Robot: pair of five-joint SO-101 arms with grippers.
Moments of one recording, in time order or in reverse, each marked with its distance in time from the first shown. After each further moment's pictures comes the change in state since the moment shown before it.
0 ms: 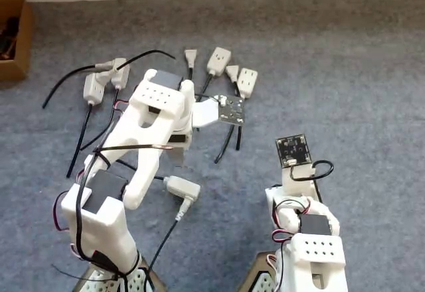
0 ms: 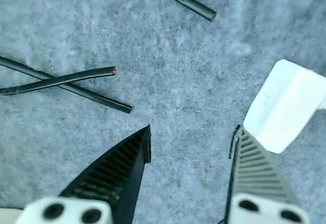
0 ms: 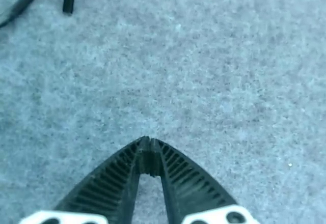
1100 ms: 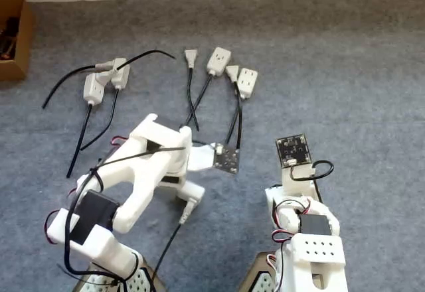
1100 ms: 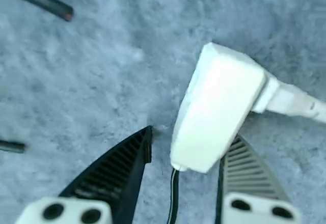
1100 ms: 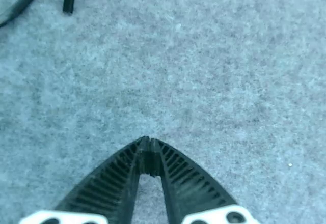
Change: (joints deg) left arm 4.7 -10.8 30.5 -17.6 -2.9; right arm 0.0 0.0 0.0 0.0 0.0
